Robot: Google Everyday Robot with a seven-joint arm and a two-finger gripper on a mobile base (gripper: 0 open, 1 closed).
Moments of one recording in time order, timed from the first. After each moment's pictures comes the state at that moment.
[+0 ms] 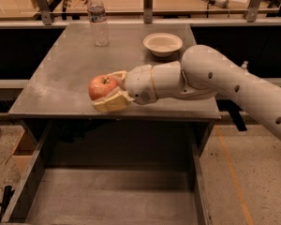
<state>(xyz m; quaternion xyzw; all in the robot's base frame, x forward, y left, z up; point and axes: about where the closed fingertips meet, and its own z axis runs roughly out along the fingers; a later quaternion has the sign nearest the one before) 0.539 0.101 0.878 -0.56 0.59 0.38 0.45</state>
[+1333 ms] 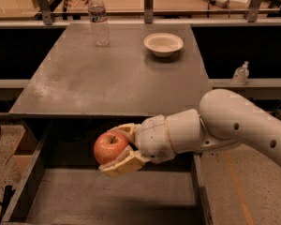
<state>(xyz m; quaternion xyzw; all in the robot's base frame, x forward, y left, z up) 0.395 0.069 0.823 -0.59 0.59 0.39 0.39</state>
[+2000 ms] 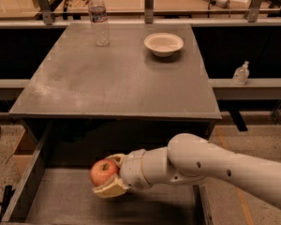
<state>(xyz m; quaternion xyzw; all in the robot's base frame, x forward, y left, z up) 0.403 0.101 0.690 -0.55 0.67 0.34 0.36</state>
